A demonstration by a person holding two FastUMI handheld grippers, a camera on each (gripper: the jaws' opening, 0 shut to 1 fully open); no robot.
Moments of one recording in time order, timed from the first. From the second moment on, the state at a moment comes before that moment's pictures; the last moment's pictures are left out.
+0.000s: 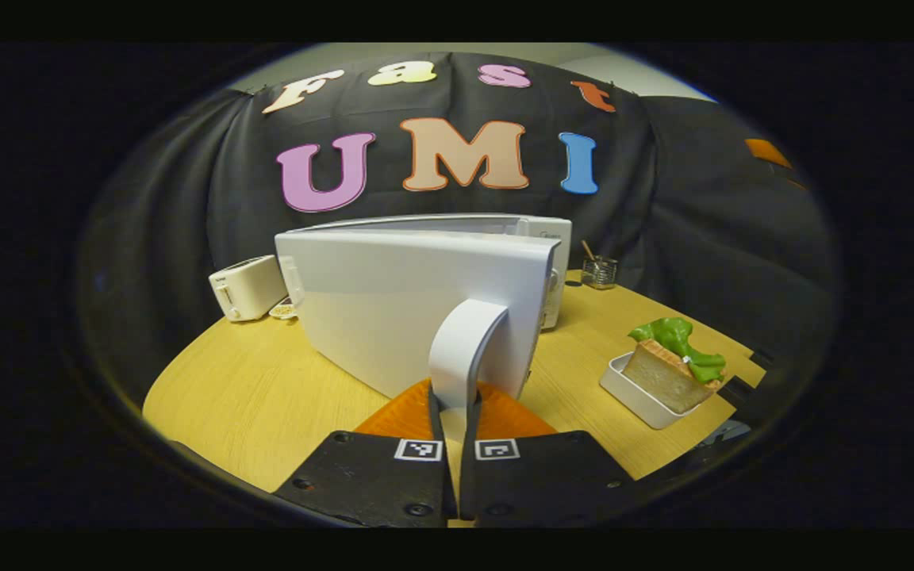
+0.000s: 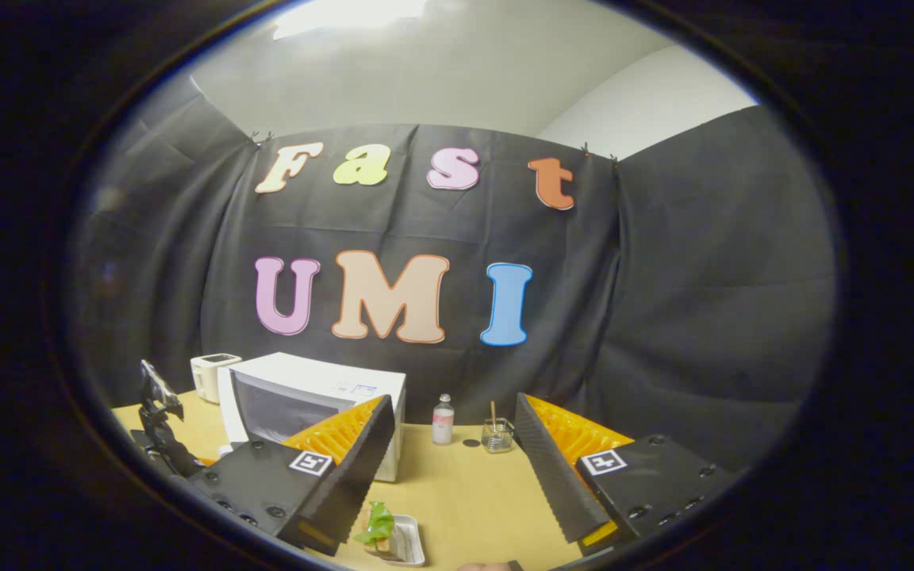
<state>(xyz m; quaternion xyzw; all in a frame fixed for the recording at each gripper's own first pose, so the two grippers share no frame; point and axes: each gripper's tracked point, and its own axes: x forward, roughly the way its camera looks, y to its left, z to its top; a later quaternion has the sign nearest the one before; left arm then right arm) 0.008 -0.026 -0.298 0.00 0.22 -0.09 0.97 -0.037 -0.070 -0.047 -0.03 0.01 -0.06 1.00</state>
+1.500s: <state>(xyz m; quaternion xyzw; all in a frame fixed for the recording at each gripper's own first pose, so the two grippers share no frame) -0.045 0.095 -0.298 0.00 0.26 -0.02 0.97 -0.047 0.003 -0.239 -0.05 0.17 0.02 0.98</state>
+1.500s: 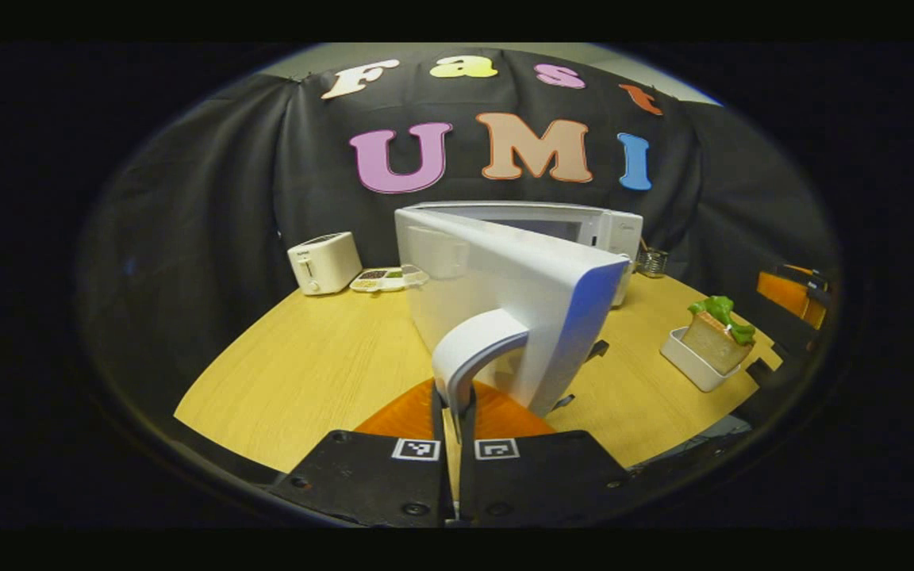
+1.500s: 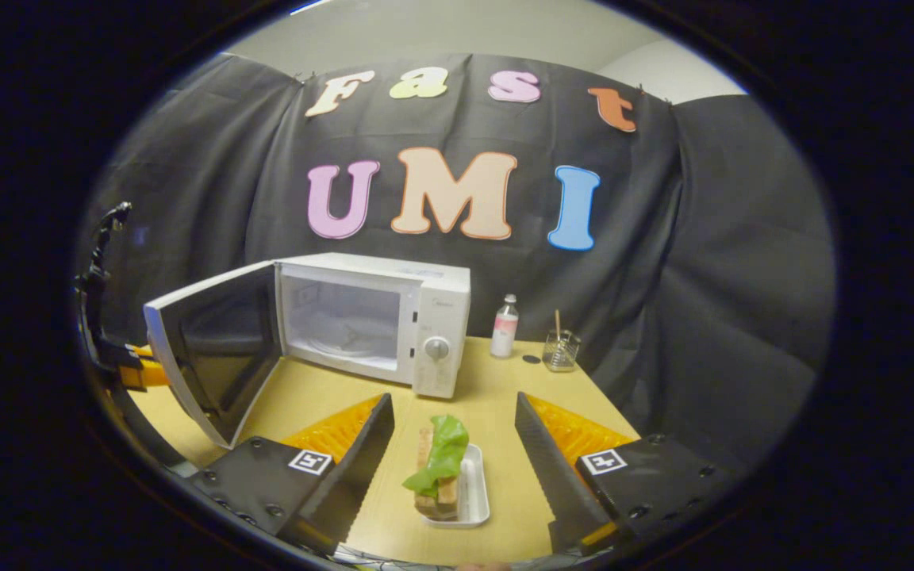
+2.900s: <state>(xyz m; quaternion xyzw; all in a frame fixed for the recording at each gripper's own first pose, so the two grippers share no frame) -0.050 0.101 -0.258 -0.01 0.22 -0.05 0.98 -0.055 0.001 -0.355 -0.05 0.34 0.03 0.94</state>
